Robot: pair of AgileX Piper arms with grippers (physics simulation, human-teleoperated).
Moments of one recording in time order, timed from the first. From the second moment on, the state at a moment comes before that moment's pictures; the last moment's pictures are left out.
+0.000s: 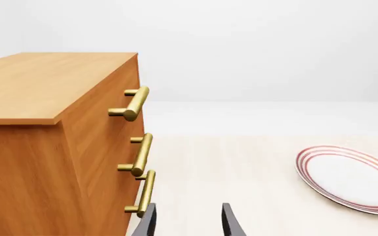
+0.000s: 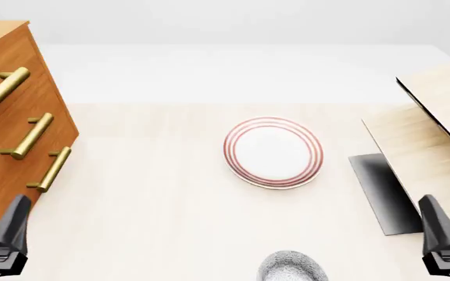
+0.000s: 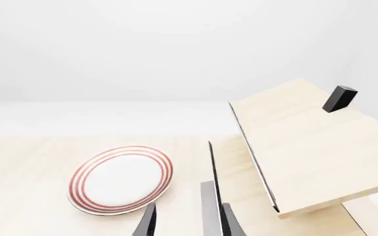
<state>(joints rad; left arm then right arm) 0.00 0.00 0.00 0.00 0.00 0.00 0.00 0.00 0.00 0.00</state>
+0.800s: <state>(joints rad) 0.01 0.08 -0.03 -0.04 0.09 0.00 0.01 0.00 0.00 0.00</state>
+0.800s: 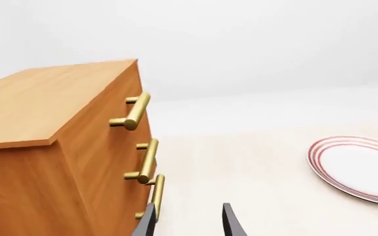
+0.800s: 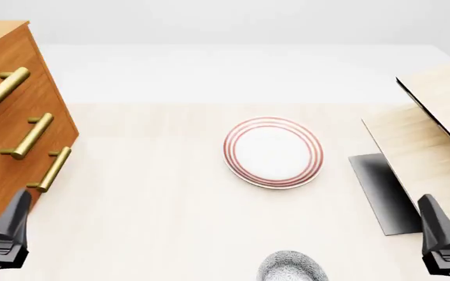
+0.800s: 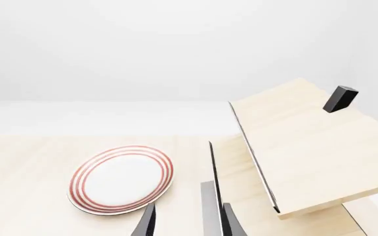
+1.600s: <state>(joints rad) -0.04 0.33 -0.25 -0.02 0.60 0.00 0.01 0.00 0.00 0.00</state>
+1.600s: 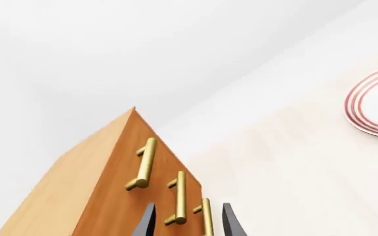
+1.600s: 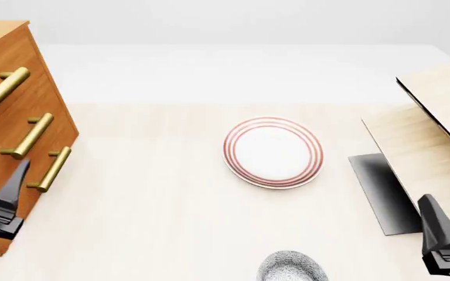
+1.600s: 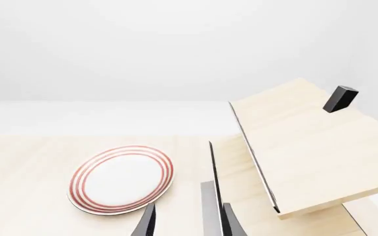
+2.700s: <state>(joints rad) 0.03 0.66 -0.36 -0.23 1.10 0.00 0.01 0.00 0.00 0.00</state>
